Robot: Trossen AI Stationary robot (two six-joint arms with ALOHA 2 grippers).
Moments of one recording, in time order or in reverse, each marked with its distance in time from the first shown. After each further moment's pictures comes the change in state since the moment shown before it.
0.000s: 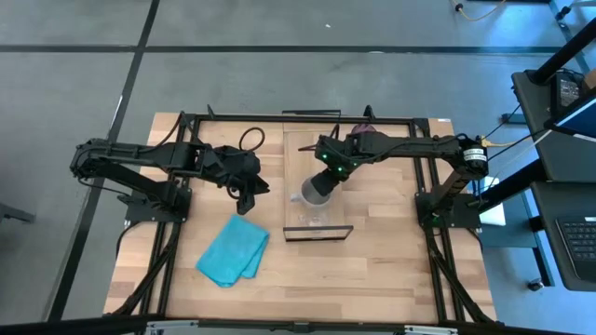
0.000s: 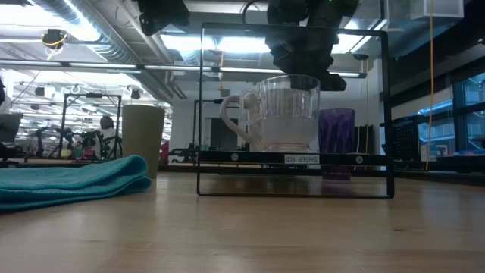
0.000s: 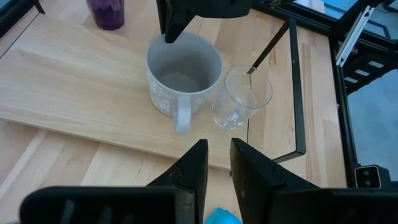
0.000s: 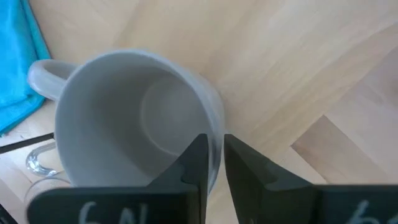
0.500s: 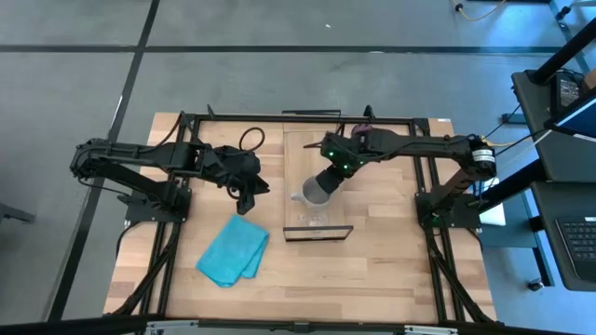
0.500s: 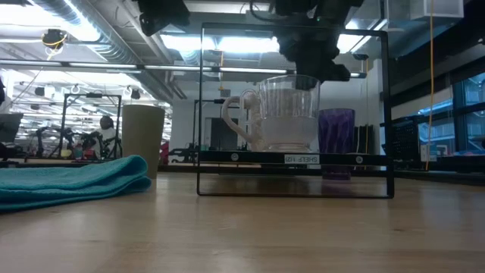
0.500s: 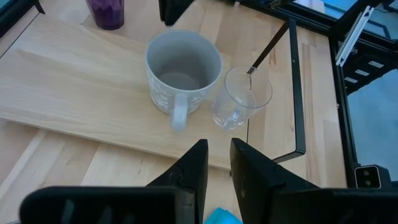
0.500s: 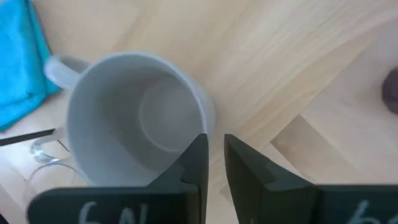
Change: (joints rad) left arm 0.000 0.000 0.000 0.000 0.000 0.000; right arm 0.000 -0.062 0.000 -0.035 0.048 -0.029
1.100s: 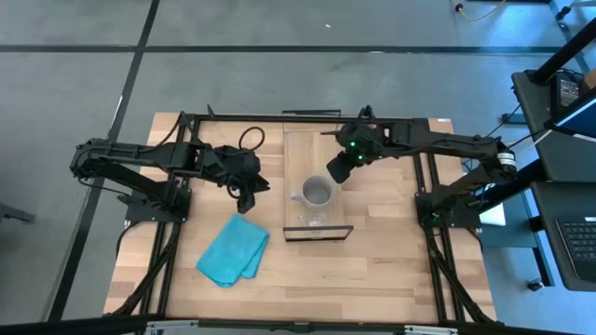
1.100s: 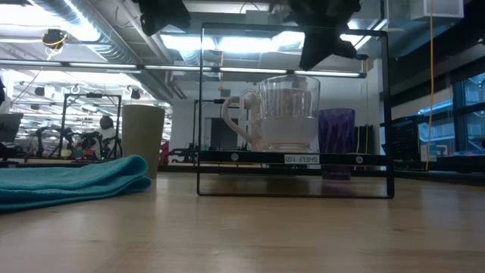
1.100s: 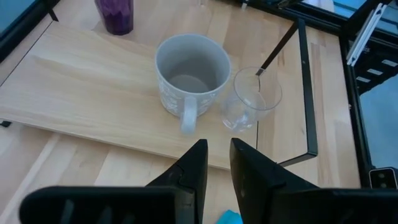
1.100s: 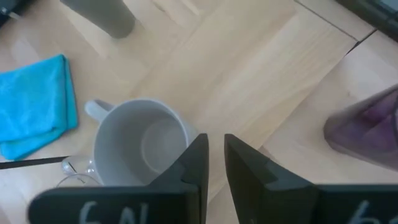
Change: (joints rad) left arm 0.000 0.000 0.000 -0.002 -0.033 0.026; right arm -0.012 -0.173 0.000 0.016 0.148 -0.057
